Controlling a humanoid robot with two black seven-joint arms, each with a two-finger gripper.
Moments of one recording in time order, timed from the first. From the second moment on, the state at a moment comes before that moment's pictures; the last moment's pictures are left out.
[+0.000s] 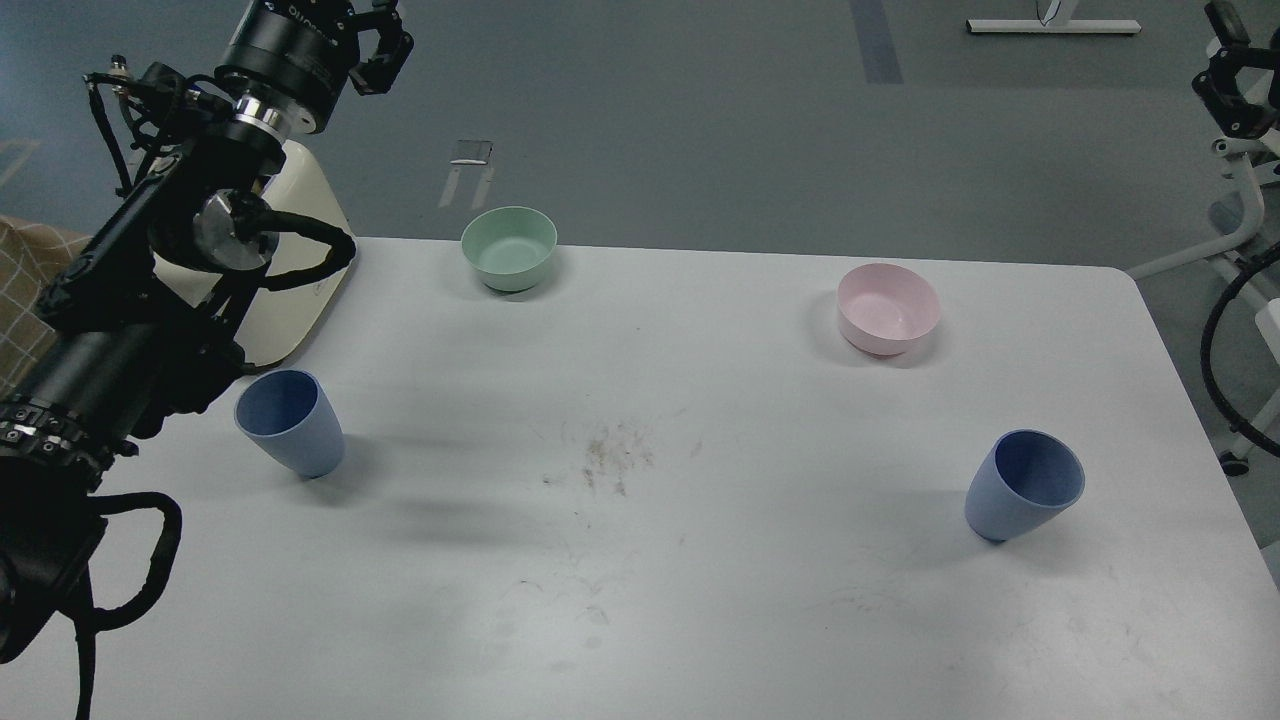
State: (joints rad) left arm -0.86 0.33 -1.09 -0.82 0.40 -0.29 -0.32; right arm 0.70 -0.41 1.61 0.87 -0.65 0.49 0.00
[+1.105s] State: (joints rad) left arm -0.51 0.69 -1.09 -1.30 0.73 -0.20 -0.38; right arm 0.65 -0.43 1.70 0.87 -0.62 0.49 0.00
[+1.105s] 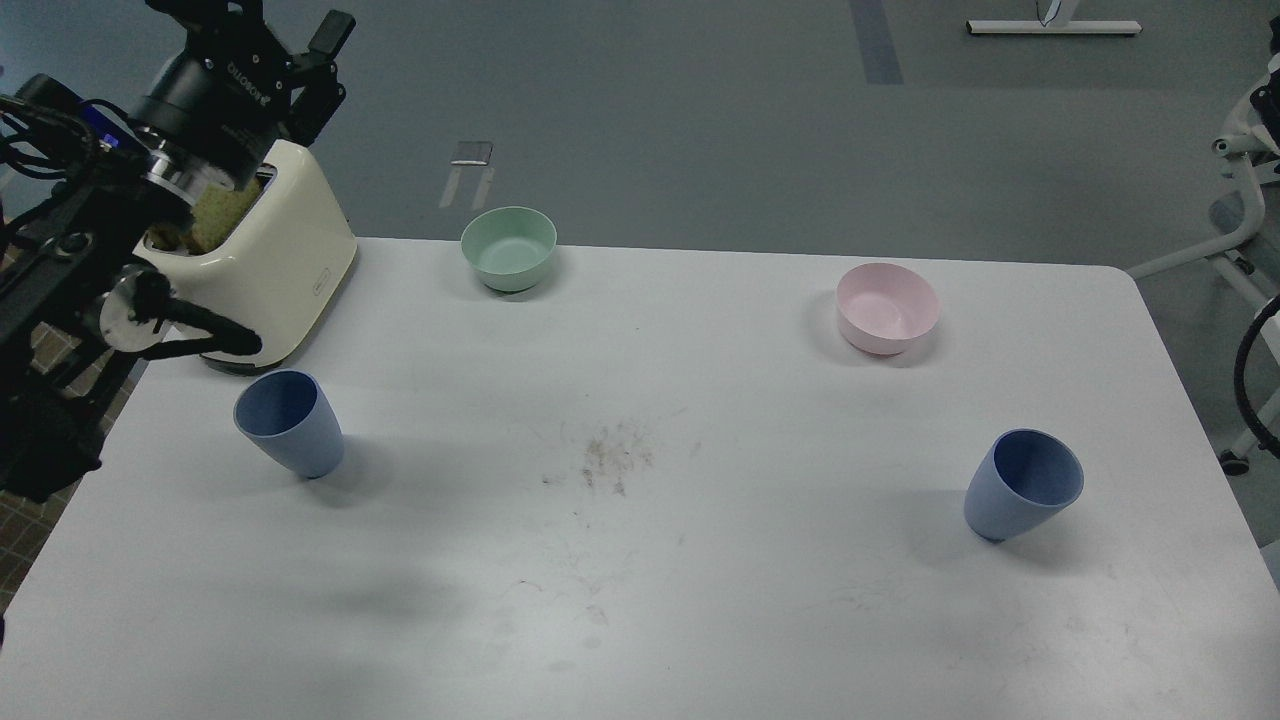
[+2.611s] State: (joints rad) left arm -0.14 0.89 -0.93 -1.12 1.80 0.03 -0.43; right arm 0.59 -0.43 1.72 0.87 -0.58 0.49 0.00
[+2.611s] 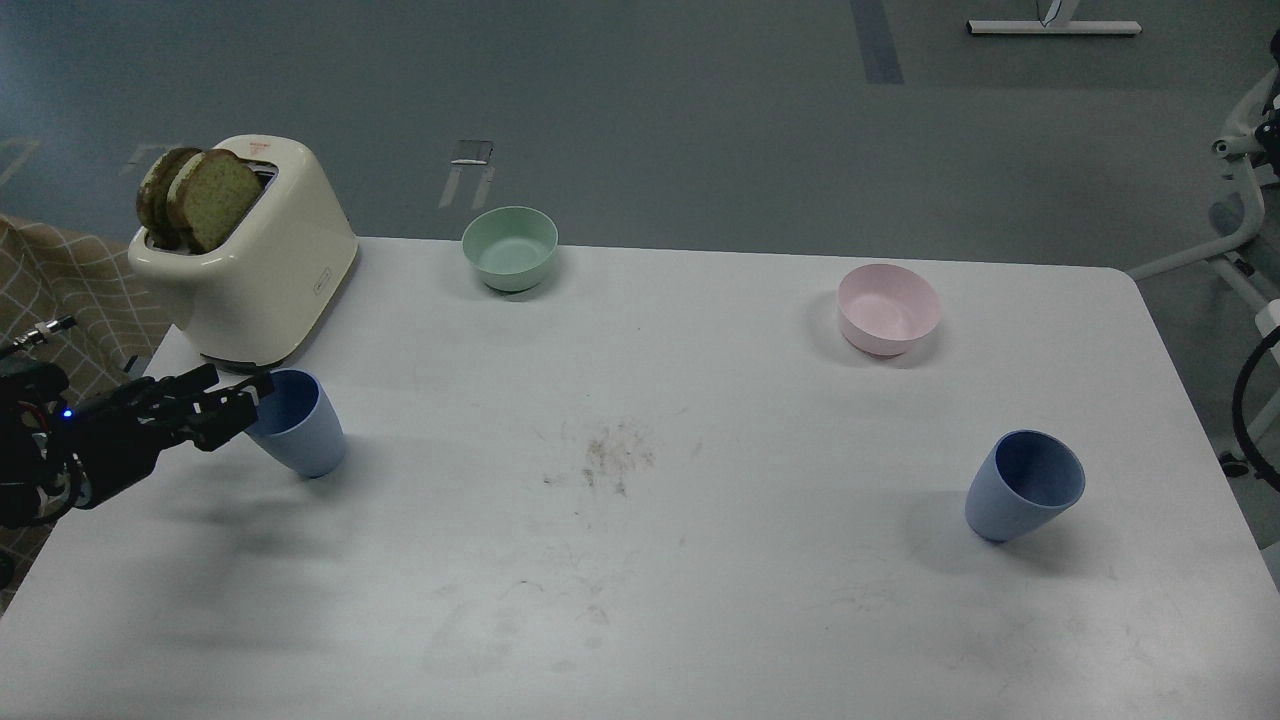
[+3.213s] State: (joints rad) left arm -0.22 0.85 -0.91 -1.07 1.87 0.03 -0.45; right arm 0.56 -0.43 1.74 0.87 -0.58 0.49 0.00
